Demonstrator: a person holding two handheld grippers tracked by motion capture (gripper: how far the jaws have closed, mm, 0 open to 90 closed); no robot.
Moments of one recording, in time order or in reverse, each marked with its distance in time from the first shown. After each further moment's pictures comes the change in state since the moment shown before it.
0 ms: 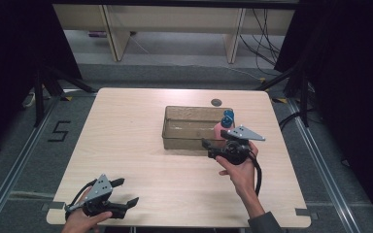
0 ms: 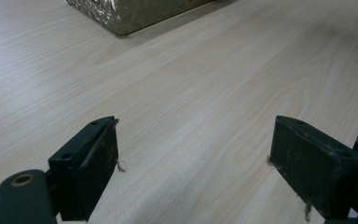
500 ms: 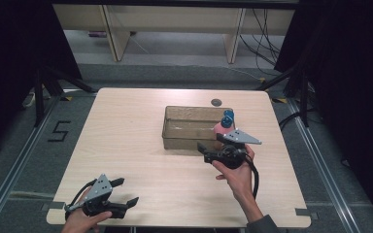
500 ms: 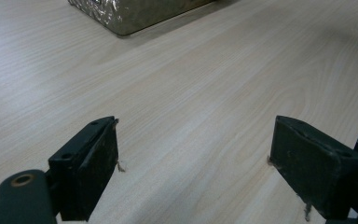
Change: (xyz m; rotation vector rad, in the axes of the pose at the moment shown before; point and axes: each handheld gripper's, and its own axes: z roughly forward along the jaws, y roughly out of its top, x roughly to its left) left arm 0.001 0.000 0.000 0.002 0.005 0.002; right arm 0.012 -0.005 -0.001 0.008 0.025 -0.023
